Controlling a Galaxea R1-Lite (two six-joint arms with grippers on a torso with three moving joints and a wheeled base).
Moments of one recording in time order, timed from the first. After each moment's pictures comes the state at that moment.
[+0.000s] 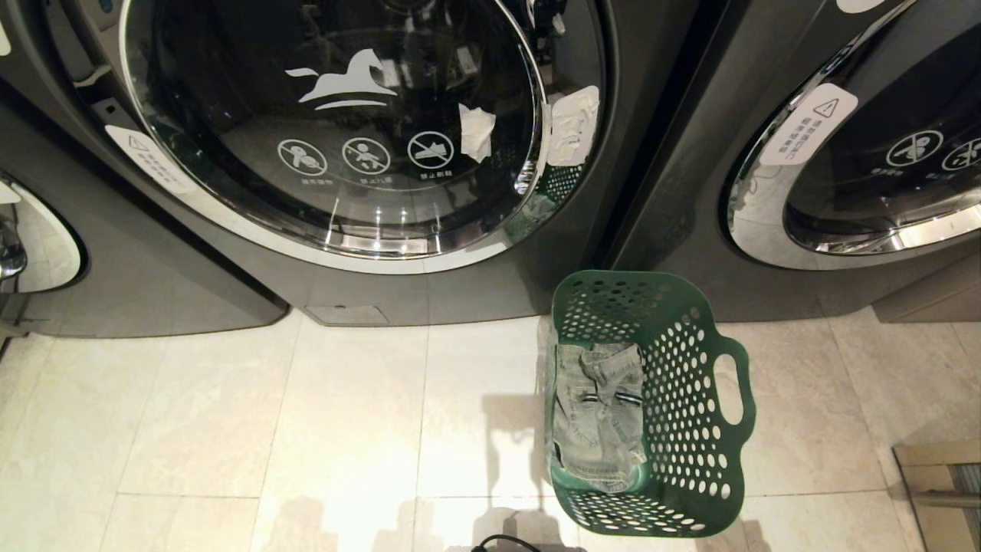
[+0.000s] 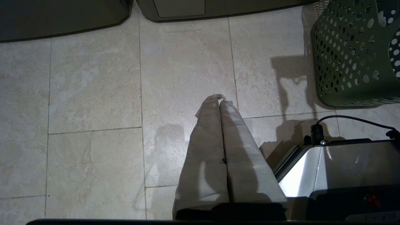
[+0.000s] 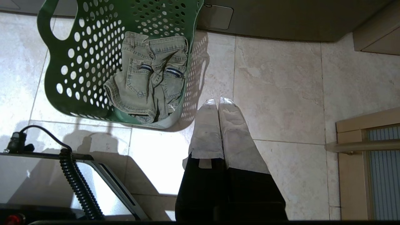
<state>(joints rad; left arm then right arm) -0.01 0.00 -0.07 0.18 -0.03 0.08 0.00 0.01 -0.03 0.07 0.01 -0.09</state>
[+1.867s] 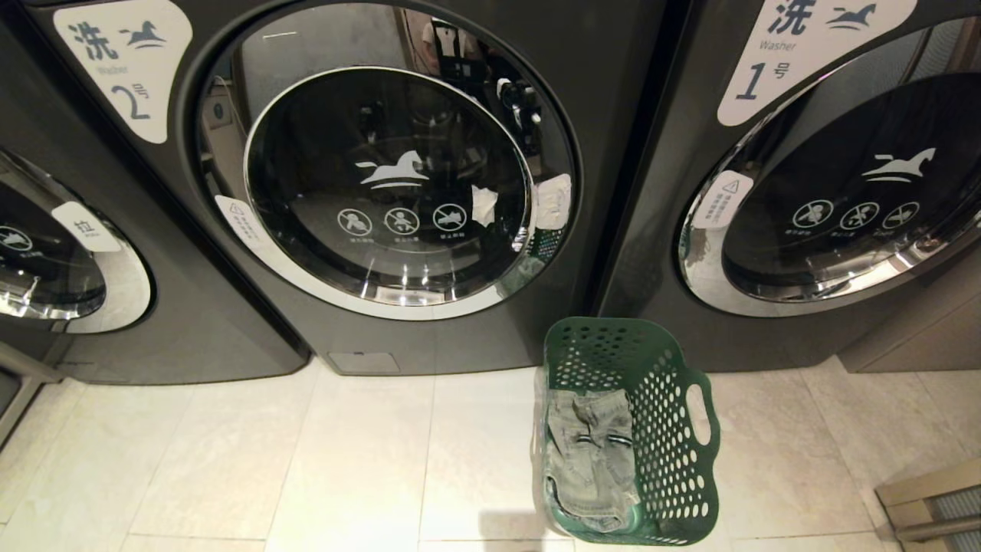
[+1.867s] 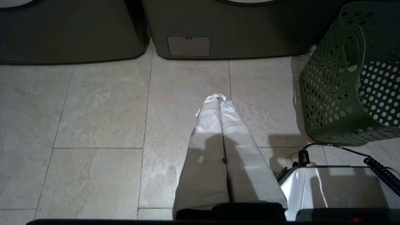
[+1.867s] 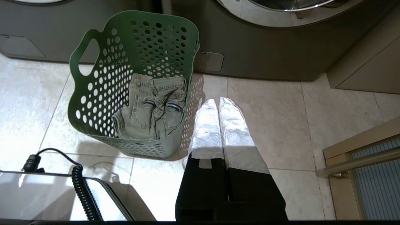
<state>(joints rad) -0.01 0.00 -0.07 0.18 0.01 0.01 0.00 0.00 -0.02 0.06 0.01 -0.08</state>
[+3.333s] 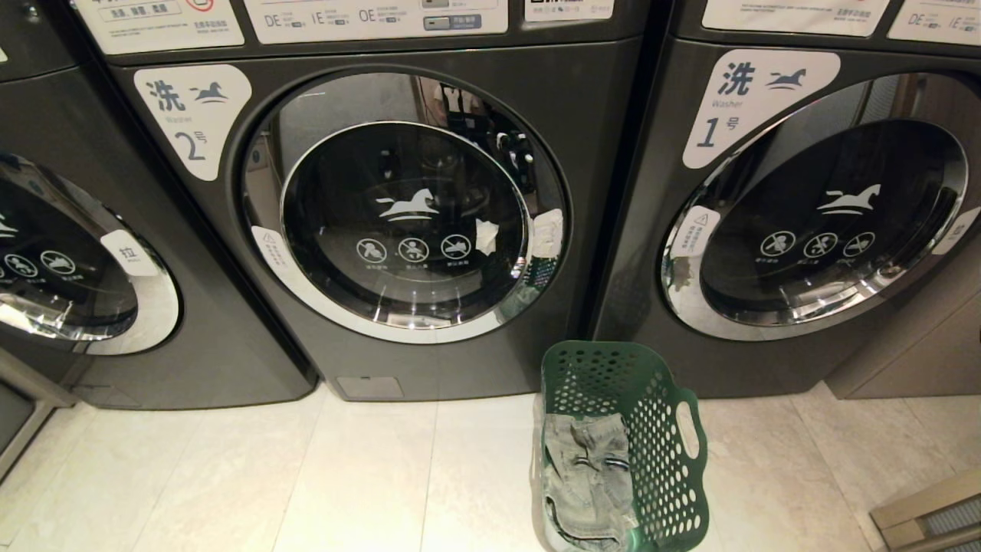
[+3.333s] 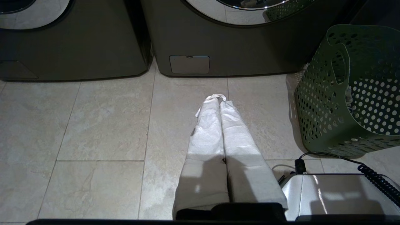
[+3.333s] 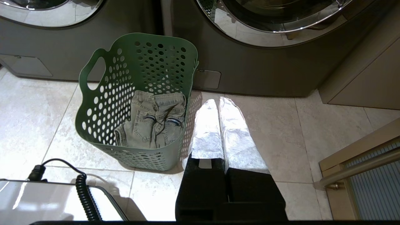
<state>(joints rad) -0.01 0.00 -0.07 0.18 0.01 0.01 0.00 0.00 -0.02 0.07 0.01 -0.07</state>
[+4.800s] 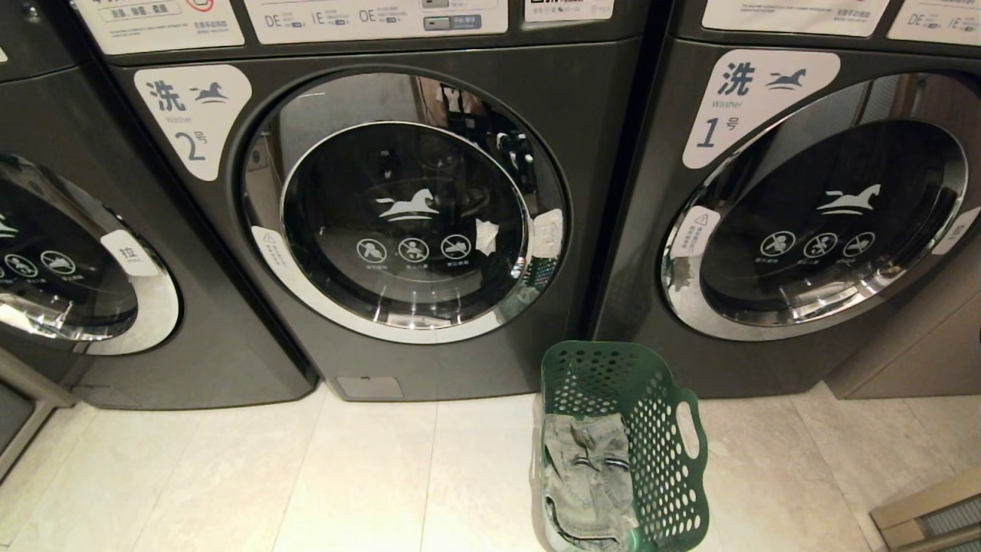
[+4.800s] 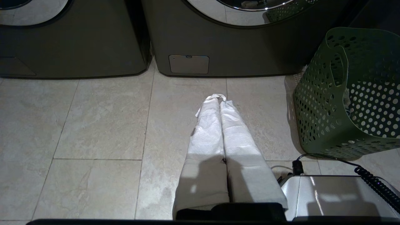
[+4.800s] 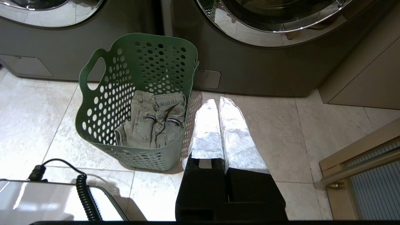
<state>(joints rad) -0.01 0.00 -0.07 0.18 0.01 -0.01 0.00 0.00 -0.02 0.07 0.01 -0.07</state>
